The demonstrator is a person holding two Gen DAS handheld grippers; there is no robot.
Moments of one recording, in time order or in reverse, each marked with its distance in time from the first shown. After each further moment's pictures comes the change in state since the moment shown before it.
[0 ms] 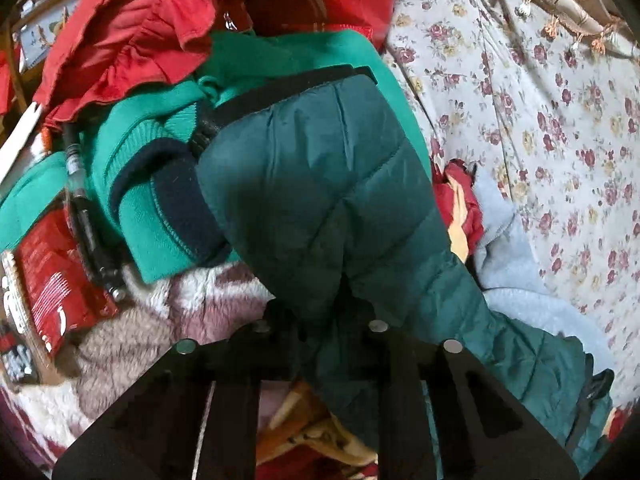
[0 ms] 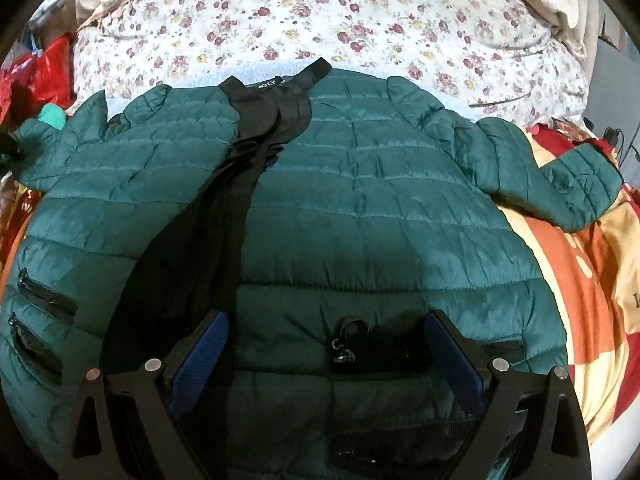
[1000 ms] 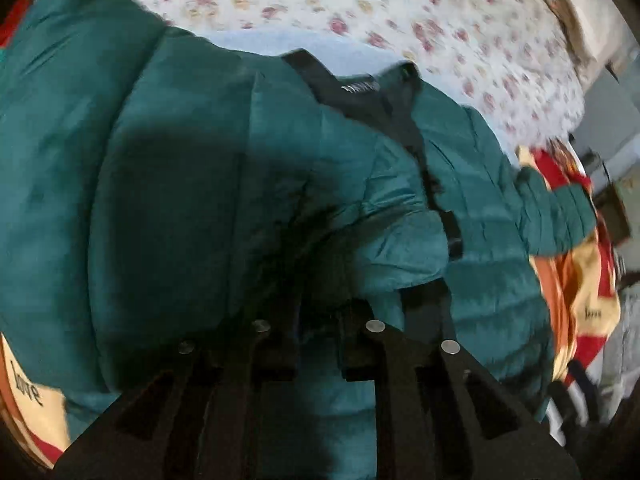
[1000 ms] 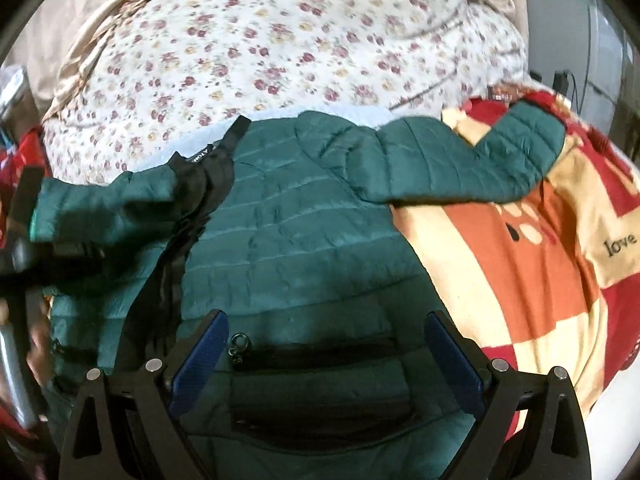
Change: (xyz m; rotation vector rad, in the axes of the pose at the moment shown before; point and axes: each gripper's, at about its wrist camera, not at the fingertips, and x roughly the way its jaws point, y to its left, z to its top) left arm -0.103 -0.255 -0.297 0.611 0.240 -0.474; right arm -0.054 -0.096 0.006 0.266 -0.059 0.051
